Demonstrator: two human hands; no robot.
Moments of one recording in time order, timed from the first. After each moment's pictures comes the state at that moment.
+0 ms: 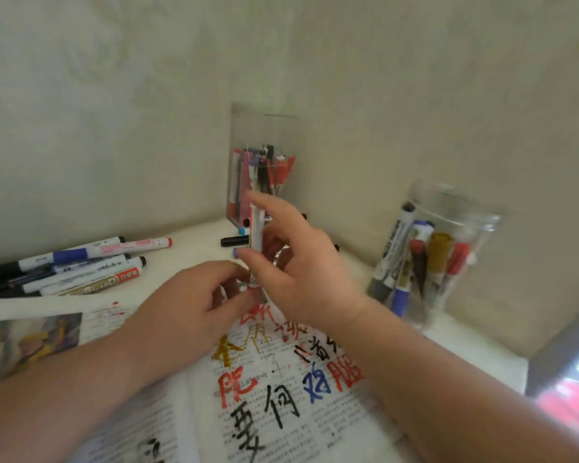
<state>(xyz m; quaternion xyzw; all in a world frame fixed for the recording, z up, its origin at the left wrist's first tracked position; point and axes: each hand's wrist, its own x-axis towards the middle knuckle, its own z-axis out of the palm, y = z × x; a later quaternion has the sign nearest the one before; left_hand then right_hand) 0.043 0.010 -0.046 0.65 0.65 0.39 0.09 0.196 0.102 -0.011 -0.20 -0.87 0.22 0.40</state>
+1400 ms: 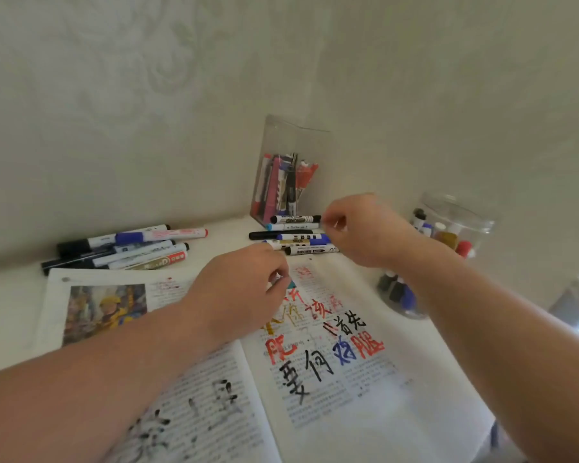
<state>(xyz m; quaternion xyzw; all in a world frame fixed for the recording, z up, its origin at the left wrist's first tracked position) 0.045 -0.002 -0.039 0.70 0.65 0.31 -0.03 0.208 0.116 0.053 -0.42 -0.90 -0.02 0.14</state>
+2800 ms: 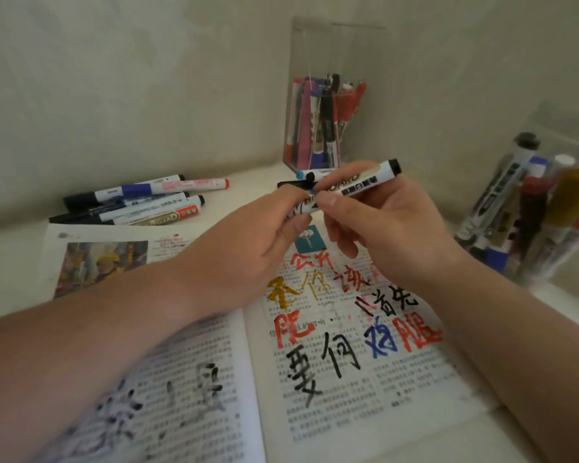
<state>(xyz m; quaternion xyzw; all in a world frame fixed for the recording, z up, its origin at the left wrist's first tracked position) 0.045 0.006 -0.041 0.70 0.61 0.36 0.08 0.207 0.112 -0.023 -0.17 -0.74 0.55 0.36</state>
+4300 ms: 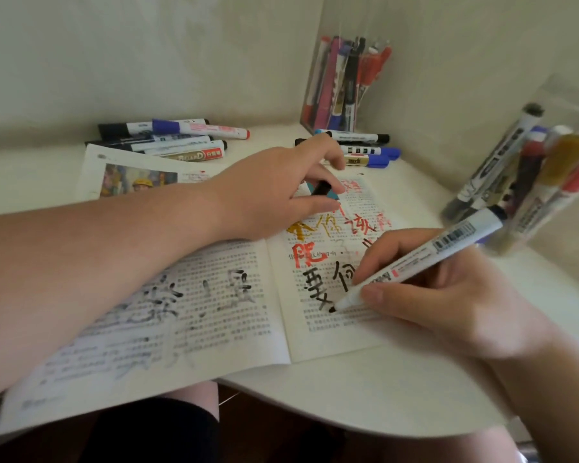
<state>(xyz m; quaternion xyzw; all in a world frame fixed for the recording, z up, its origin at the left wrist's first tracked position) 0.050 -0.013 -0.033 0.72 0.62 0.30 0.10 0.286 0.027 -0.033 -0.19 -0.79 0.55 0.19</state>
